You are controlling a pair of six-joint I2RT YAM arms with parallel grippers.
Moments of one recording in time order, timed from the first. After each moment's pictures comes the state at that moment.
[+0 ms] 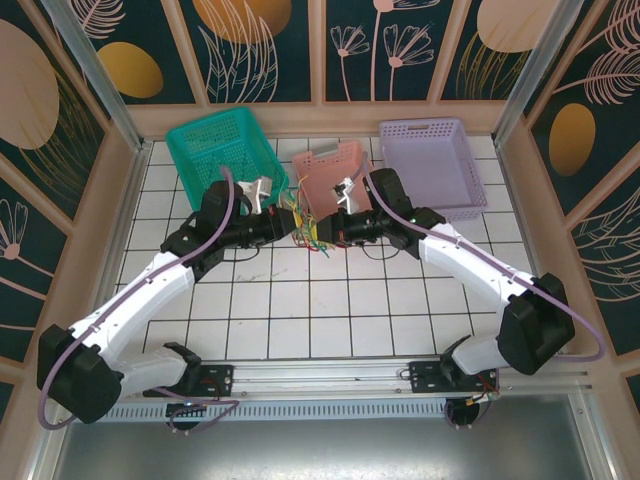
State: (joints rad) left arm -0.54 1.18 0.95 -0.26 0.45 -0.84; right arm 0.64 1.40 1.08 -0.30 -0.76 0.74
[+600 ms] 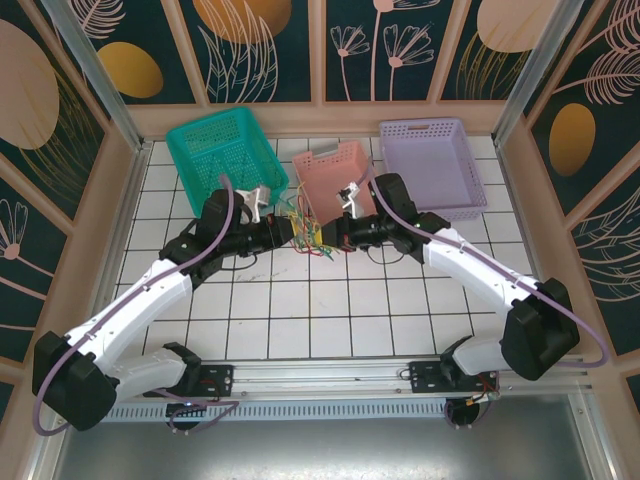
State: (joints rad) left arm -0.55 1.13 0.90 -0.32 0.35 -0.83; right arm 0.62 1.36 1.03 -0.32 -0.75 0.73
